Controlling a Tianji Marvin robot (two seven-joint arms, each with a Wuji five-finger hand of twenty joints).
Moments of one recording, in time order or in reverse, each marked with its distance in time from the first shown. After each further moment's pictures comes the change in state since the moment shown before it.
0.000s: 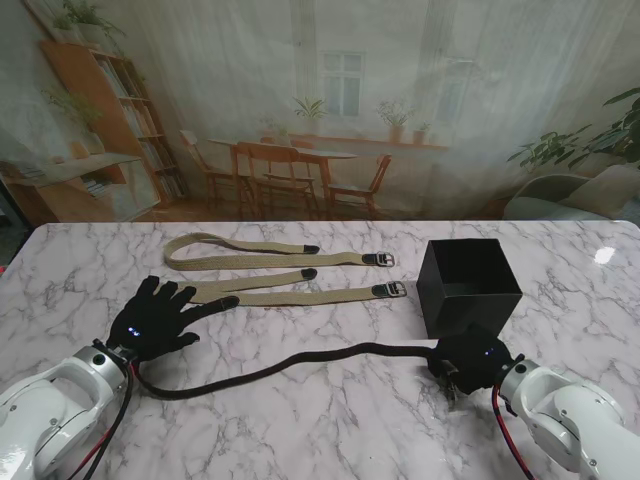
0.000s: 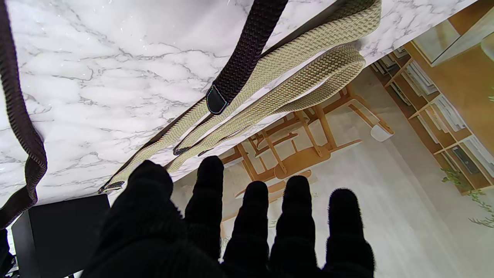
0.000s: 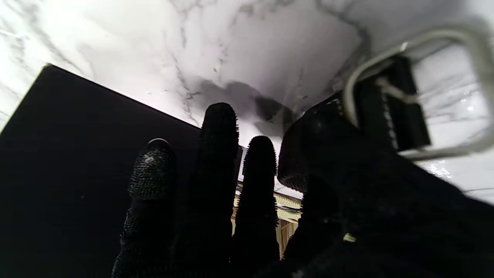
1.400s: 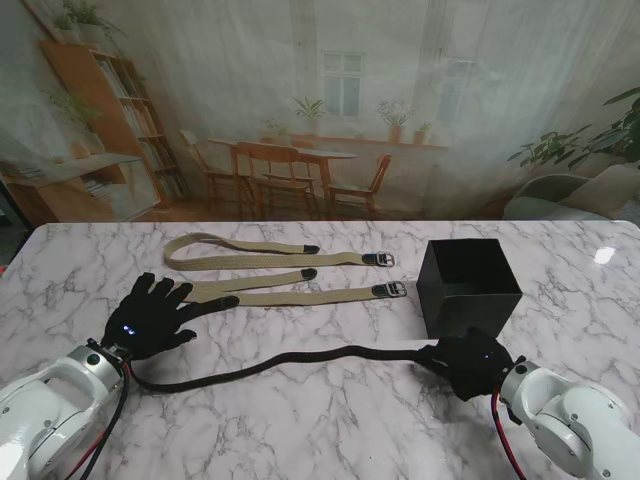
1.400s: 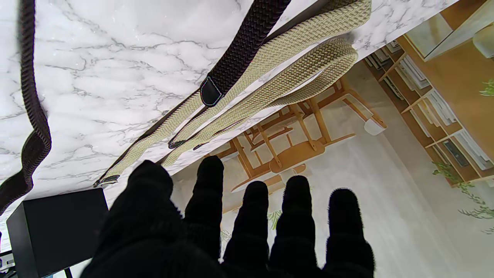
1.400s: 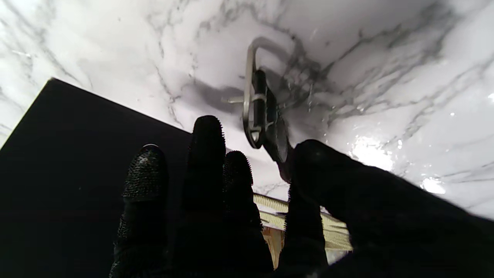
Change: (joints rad) left arm 0.019 -0.002 -0.023 -0.025 -0.003 0.002 0.008; right arm -0.078 -0.022 0.068 -0.150 0.057 -0.006 0.201; left_hand 0.000 0.000 0.000 0.000 0.000 0.000 0.000 -0.001 0.000 0.000 0.000 0.000 0.000 0.000 0.000 0.000 0.000 0.000 0.000 0.000; right_hand -0.132 0.133 0.184 0.196 -0.315 0.274 -0.505 -0.049 -0.172 0.228 -0.010 0.061 -0.125 0.086 -0.089 -0.033 -0.115 0.090 -0.113 -0.008
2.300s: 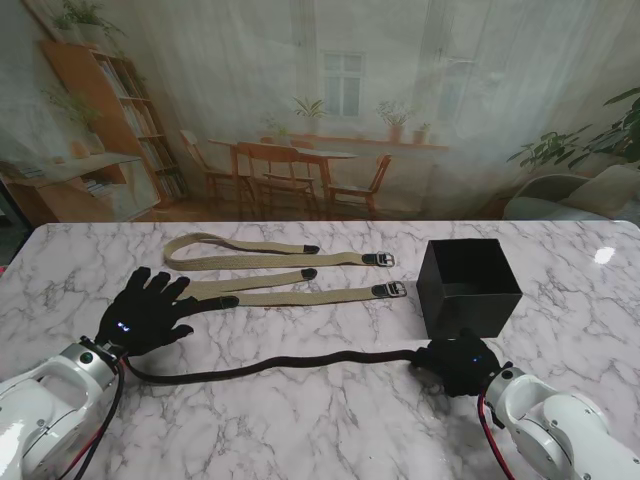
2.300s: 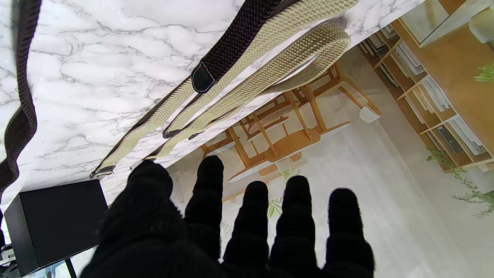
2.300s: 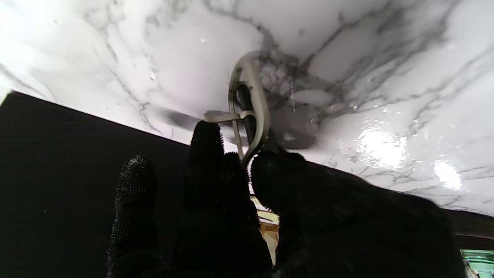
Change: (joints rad) left arm 0.009 0.000 -0.025 -0.014 0.007 -0.010 0.034; right arm 0.020 -0.005 -0.083 0.038 0.026 0.106 -0.050; left_hand 0.000 -0.004 0.000 0.000 0.000 0.000 0.002 0.012 0.000 0.000 0.000 0.000 0.000 0.000 0.000 0.000 0.000 -0.001 0.012 0.000; right_hand 0.260 0.082 -0.058 -0.046 0.143 0.103 0.113 -0.097 0.048 0.033 -0.085 -0.154 0.040 0.002 -0.228 -0.166 -0.102 0.093 -0.242 -0.196
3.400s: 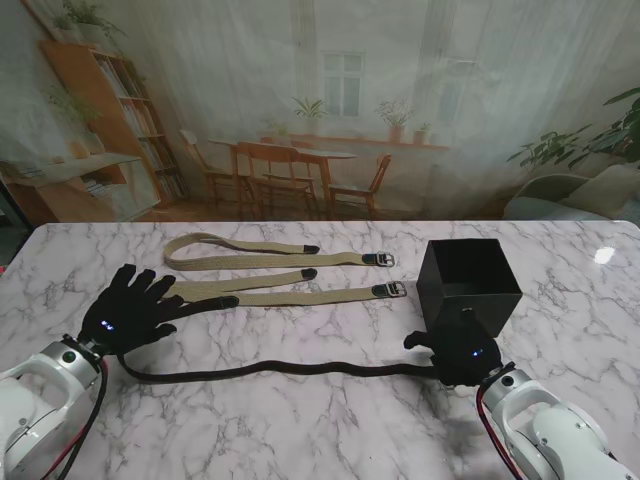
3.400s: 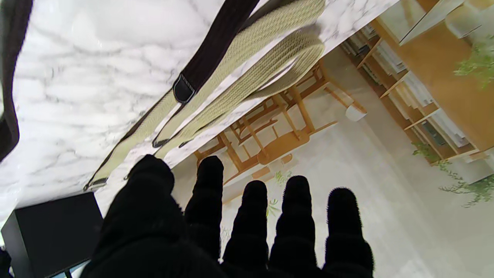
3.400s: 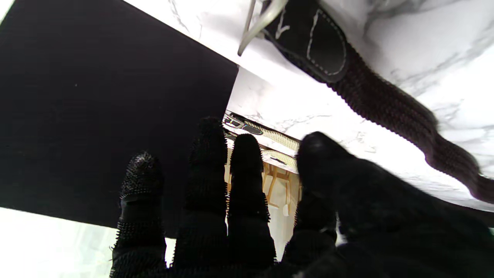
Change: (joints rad) left arm 0.017 0.009 -0.066 0.000 0.038 -0.041 0.019; right arm -0.058 -0.013 0.001 -0.067 -0.172 0.124 -0.254; left_hand 0.017 -0.034 0.001 0.009 0.000 0.000 -0.001 -0.021 0.000 -0.010 0.012 0.000 0.000 0.000 0.000 0.000 0.002 -0.008 0.000 0.000; right_hand -0.133 -0.015 -0.174 -0.034 -0.027 -0.282 -0.050 0.064 0.152 -0.130 0.043 0.125 -0.034 -0.019 0.155 0.072 0.034 -0.061 0.122 0.037
